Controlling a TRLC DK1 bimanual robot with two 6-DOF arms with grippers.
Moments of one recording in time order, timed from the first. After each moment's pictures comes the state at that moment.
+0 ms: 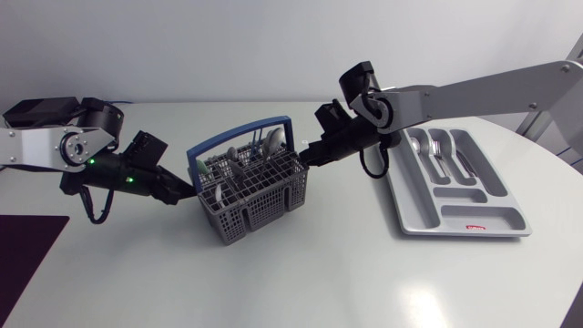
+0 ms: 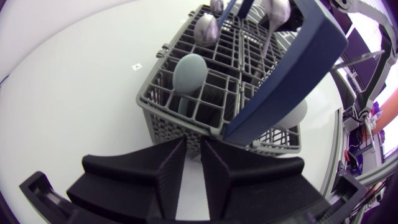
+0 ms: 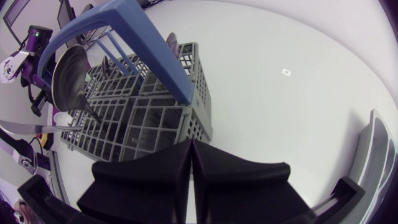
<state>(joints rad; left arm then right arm) 0.00 1.66 0.94 -0.37 0.60 0.51 0.40 2.00 1.40 -0.33 -0.45 -0.08</state>
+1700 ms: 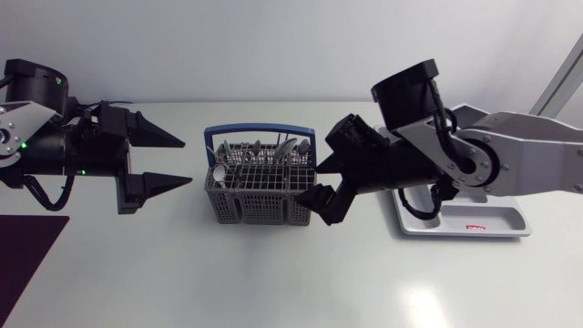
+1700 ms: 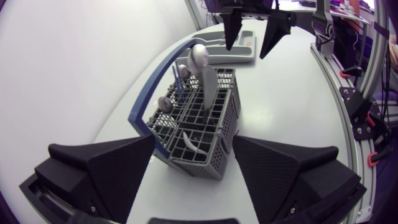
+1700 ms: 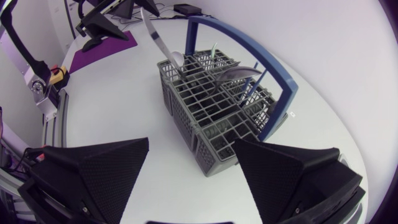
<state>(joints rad) 0.03 1.34 0.91 -0.46 0.82 1.16 0.56 1.45 0.92 -0.24 -0.33 -0.34</state>
